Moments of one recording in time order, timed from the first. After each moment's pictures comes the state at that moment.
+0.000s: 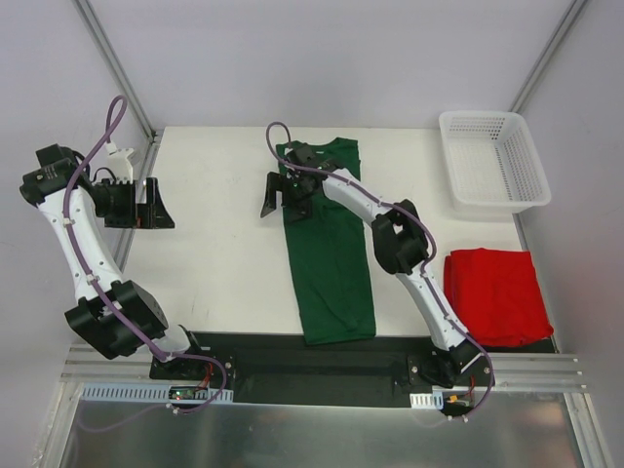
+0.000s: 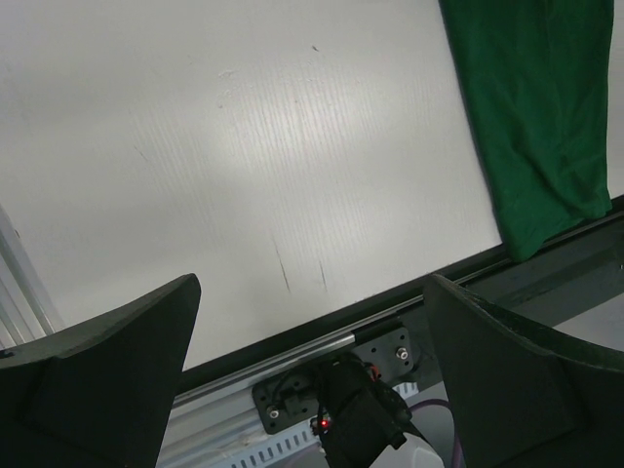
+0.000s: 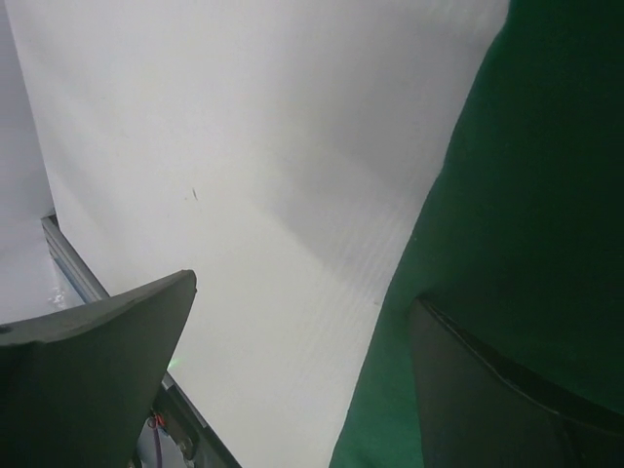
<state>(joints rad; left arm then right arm) 0.57 1.42 1.61 -1.48 0.68 0.59 0.69 2.54 2.27 -0.72 -0.40 0.65</state>
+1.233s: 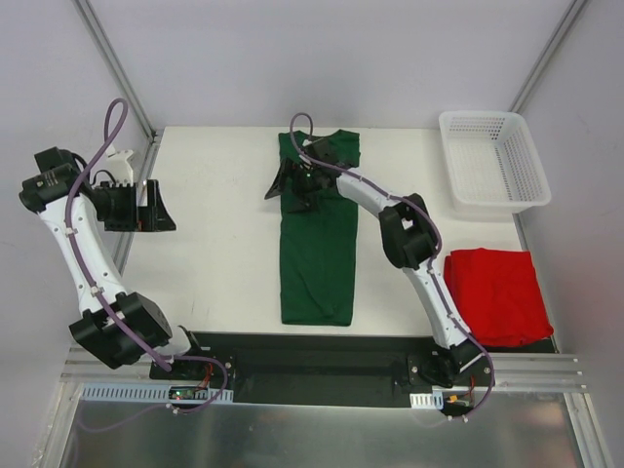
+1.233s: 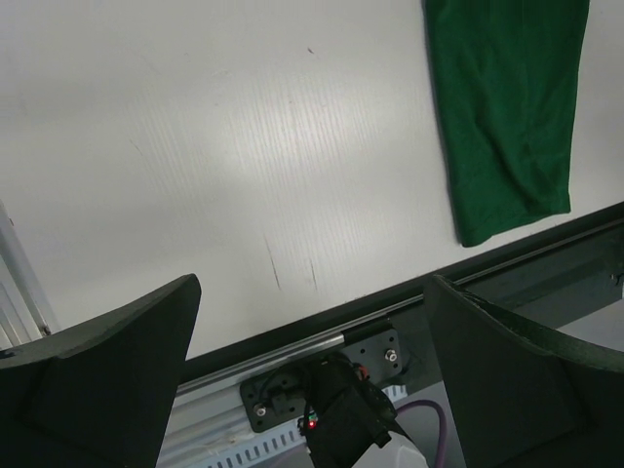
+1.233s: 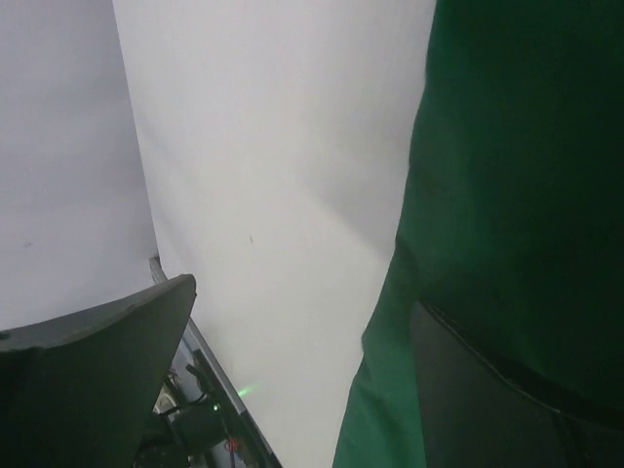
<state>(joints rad) 0.57 1.36 1.58 -1.48 0.67 0.55 0.60 2.54 2.18 -0.45 -0.53 0.87</state>
